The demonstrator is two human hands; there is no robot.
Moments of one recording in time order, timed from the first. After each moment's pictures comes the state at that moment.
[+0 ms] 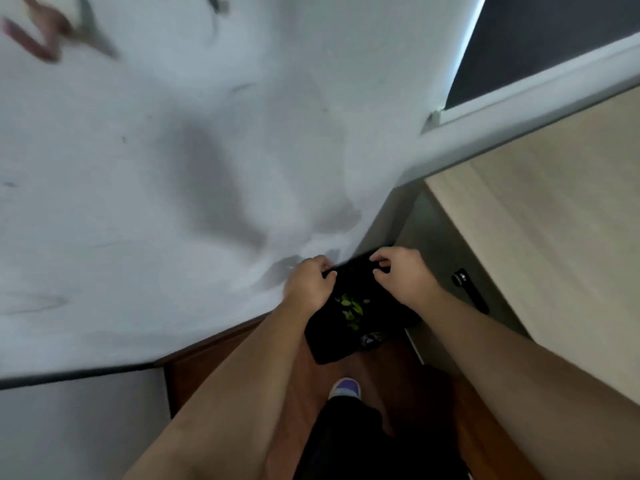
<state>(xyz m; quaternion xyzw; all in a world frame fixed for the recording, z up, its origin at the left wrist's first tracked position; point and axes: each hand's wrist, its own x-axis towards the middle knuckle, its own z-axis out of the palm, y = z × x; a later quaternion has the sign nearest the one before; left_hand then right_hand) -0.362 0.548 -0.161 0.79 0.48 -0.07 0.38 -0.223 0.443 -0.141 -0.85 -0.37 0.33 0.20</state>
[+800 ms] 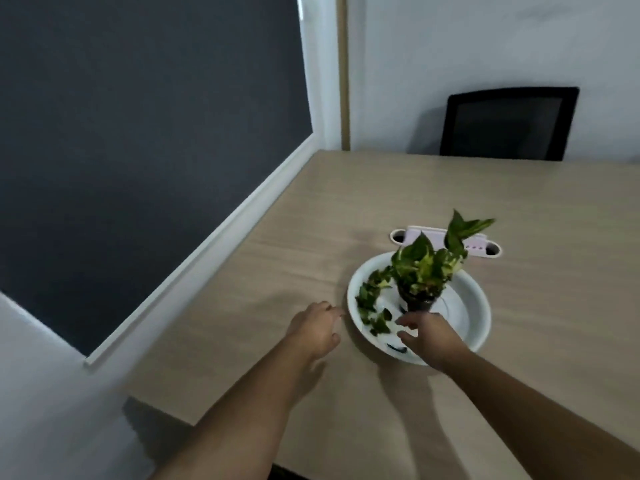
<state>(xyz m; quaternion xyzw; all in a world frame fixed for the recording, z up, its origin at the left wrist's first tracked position) -0.090 0.169 0.028 0.98 -0.13 -0.13 0.09 -0.117 -0.052 0.023 -0.96 -0.03 0.08 0.28</state>
